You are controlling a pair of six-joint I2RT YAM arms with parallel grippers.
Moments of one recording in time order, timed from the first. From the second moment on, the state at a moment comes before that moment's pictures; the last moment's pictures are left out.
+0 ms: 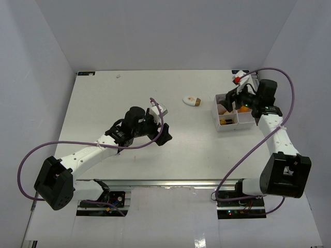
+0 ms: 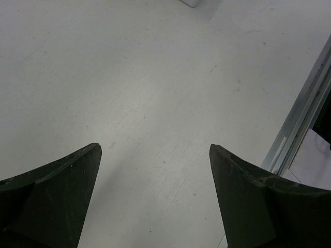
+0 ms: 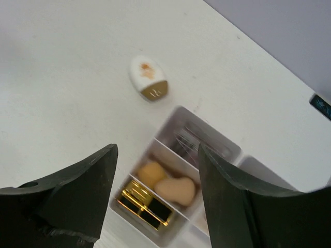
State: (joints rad) left arm -0.68 1.26 0.83 -0.04 0.35 -0.02; right arm -0.13 1.36 1.05 -0.16 -0.80 -0.51
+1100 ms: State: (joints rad) left arm -0.63 1.22 0.83 -0.07 0.22 -0.03; right arm 0.31 2.36 1.99 -0.61 -0.25 -0.56
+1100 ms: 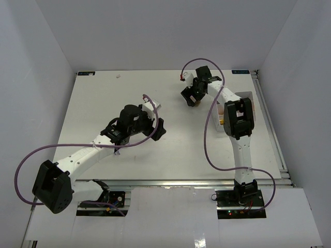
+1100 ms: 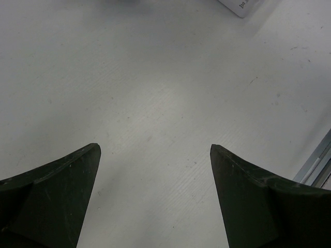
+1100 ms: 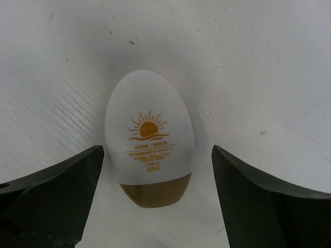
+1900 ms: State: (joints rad) left arm -0.60 1.22 0.82 0.01 0.31 -0.11; right arm 0.33 2.27 1.85 -0.69 -0.40 -0.60
